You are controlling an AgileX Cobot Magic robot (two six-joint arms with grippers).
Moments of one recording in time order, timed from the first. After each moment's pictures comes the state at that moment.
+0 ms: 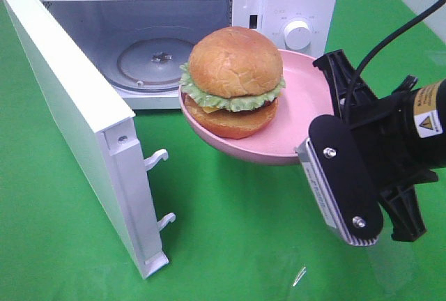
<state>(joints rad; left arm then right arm) 0.01 0.00 -0.52 -0.05 1.08 -0.03 0.70 1.21 -0.62 -0.15 0.30 -1.29</state>
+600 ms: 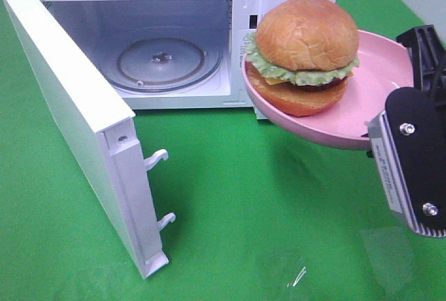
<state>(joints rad) 0.01 0.00 -0.52 -0.05 1.08 -0.03 0.70 1.00 -0.60 -0.38 0.53 -0.98</state>
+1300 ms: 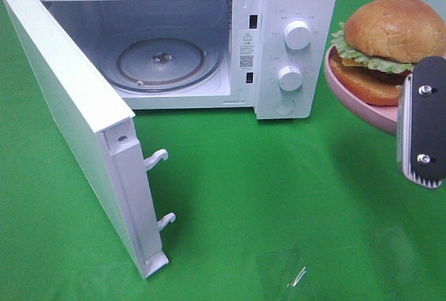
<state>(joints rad) 0.01 0.00 -0.52 -0.05 1.08 -0.03 0.70 0.98 -0.60 -0.63 0.74 -0.44</state>
